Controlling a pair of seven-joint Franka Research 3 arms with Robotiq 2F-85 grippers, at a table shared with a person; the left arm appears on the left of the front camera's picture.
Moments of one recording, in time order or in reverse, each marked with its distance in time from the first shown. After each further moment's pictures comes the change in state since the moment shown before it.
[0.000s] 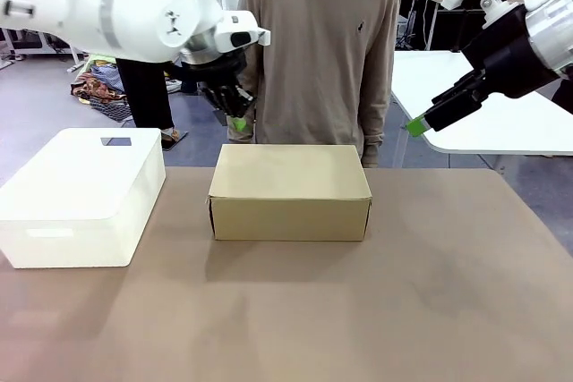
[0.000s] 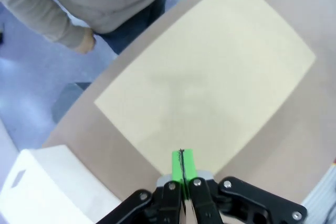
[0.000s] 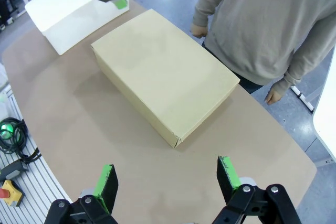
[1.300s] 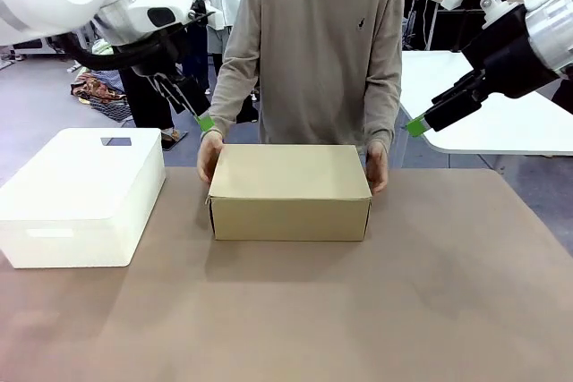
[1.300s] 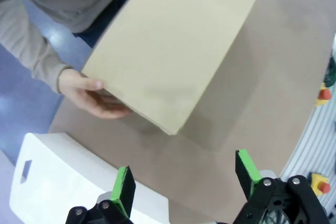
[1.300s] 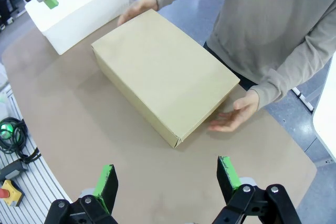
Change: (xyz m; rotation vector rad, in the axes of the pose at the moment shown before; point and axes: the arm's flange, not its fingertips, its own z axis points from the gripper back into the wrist) left arm -0.073 0.014 0.073 -0.107 -0.017 -0.207; right arm 0.000 0.000 0.000 -0.001 0.000 0.001
